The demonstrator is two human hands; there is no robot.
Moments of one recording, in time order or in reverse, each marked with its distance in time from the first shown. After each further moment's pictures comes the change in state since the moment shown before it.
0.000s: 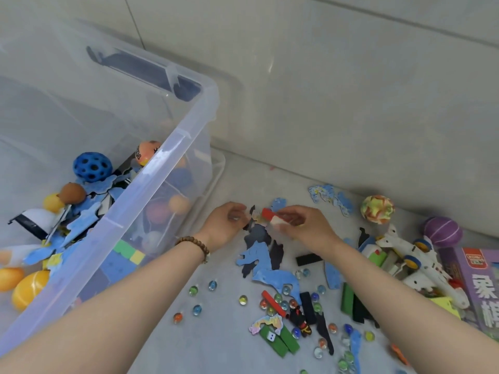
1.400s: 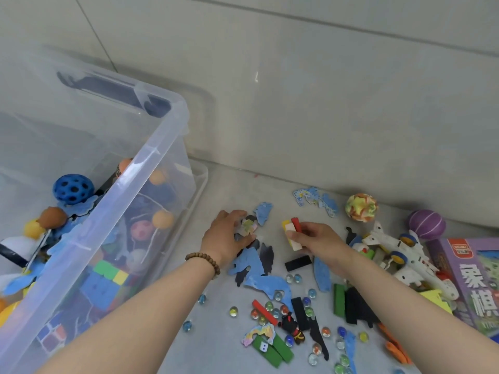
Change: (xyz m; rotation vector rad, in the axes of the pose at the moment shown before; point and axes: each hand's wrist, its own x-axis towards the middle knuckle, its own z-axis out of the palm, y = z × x) left_hand 0.006 0.001 0.029 0.406 0.051 0.164; right_hand -0.021 0.026 -0.029 0.317 0.003 0.252
